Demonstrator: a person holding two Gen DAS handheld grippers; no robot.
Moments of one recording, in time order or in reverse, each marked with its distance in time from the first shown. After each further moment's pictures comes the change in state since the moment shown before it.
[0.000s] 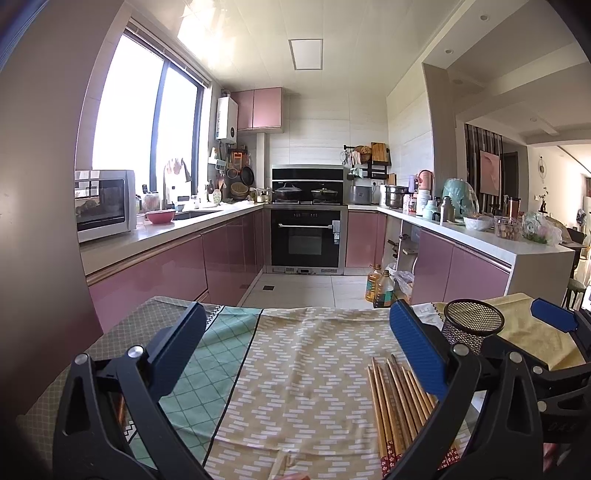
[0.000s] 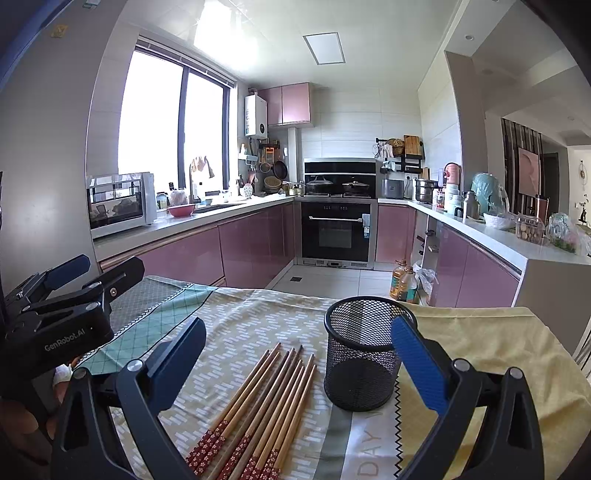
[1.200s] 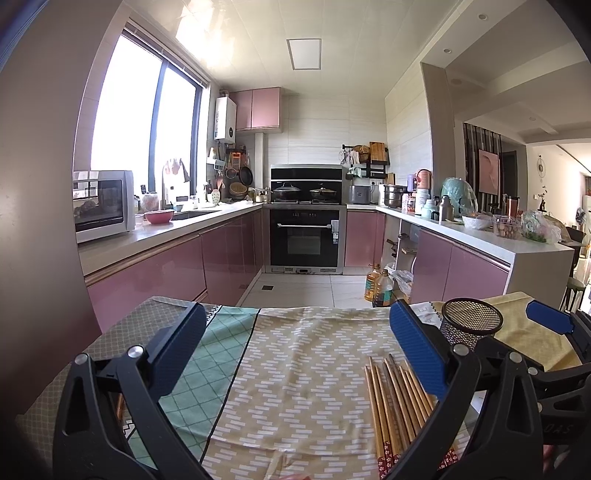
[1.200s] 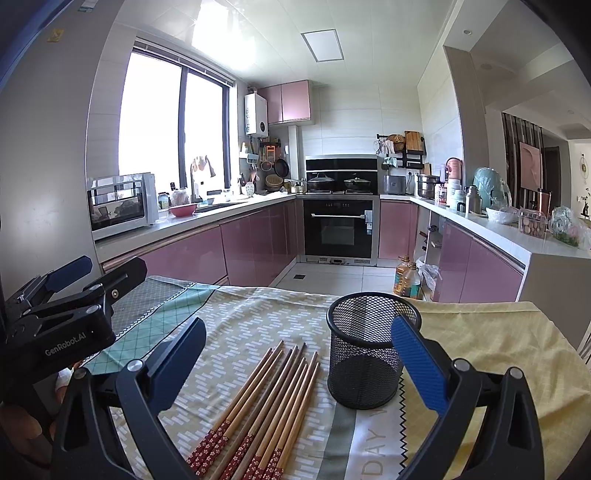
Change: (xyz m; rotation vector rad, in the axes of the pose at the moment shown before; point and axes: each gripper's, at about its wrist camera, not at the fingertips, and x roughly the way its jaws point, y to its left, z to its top) left arm 0.000 -0.004 -0.002 0.002 -0.001 -0.004; right arm 0.003 0.000 -0.002 0.013 0.007 0.010
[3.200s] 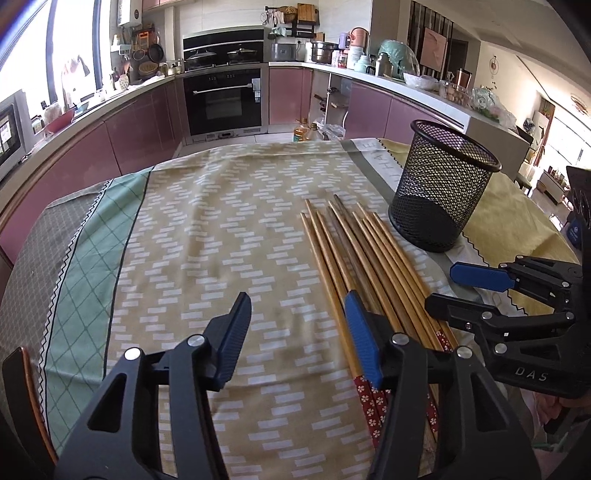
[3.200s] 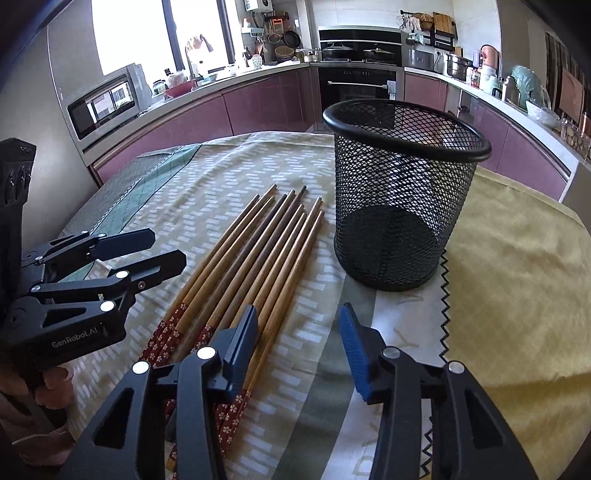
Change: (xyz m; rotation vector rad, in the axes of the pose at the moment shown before) left arm 0.107 -0.034 -0.080 0.125 0.603 -0.315; right arm 0.083 -0.024 -0.063 0.037 0.570 0.093
